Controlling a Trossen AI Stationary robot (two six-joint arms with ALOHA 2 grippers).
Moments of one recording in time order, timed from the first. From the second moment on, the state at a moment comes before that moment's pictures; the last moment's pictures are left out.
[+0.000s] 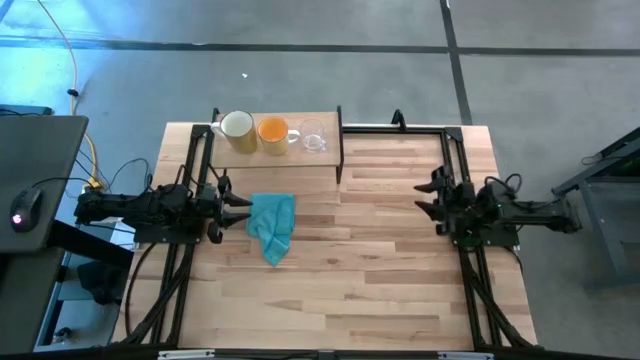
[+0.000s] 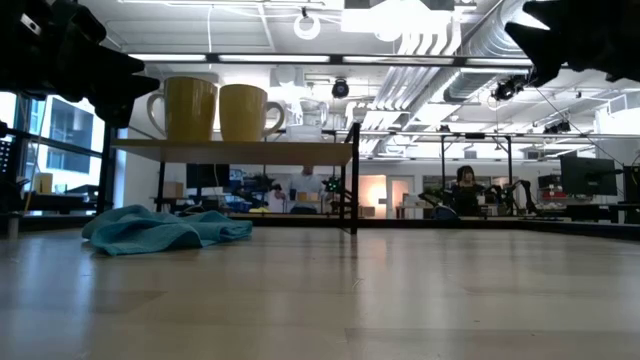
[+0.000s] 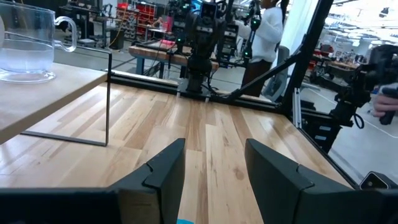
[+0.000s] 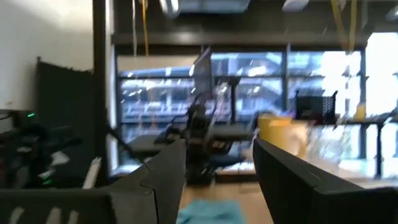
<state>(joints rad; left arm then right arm) 0.05 0.02 0.04 -0.05 -0.06 -0.19 -0.02 0.01 0.01 0.36 0.00 -0.01</state>
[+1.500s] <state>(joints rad) 0.05 0.02 0.04 -0.05 -0.06 -0.19 -0.02 0.01 0.03 -0.02 -0.11 -0.04</state>
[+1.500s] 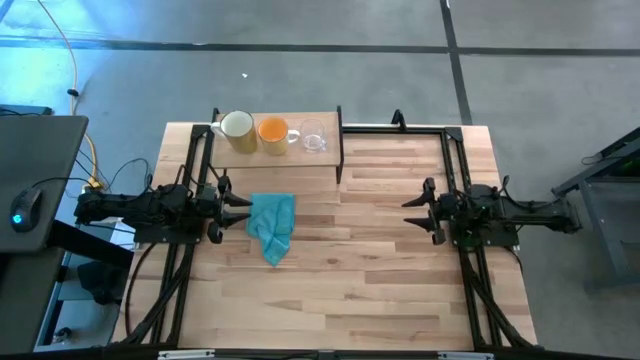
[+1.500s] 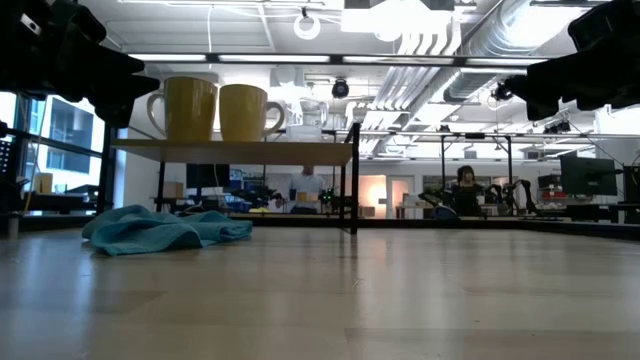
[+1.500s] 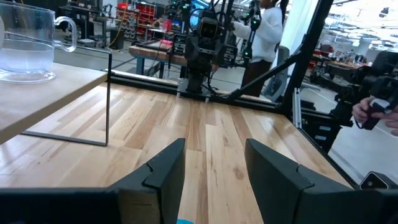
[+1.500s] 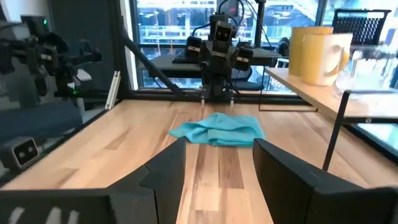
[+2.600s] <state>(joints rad) 0.05 0.02 0.04 -0.05 -0.06 -0.19 -0.02 0.01 0.03 -0.04 0.04 0.23</state>
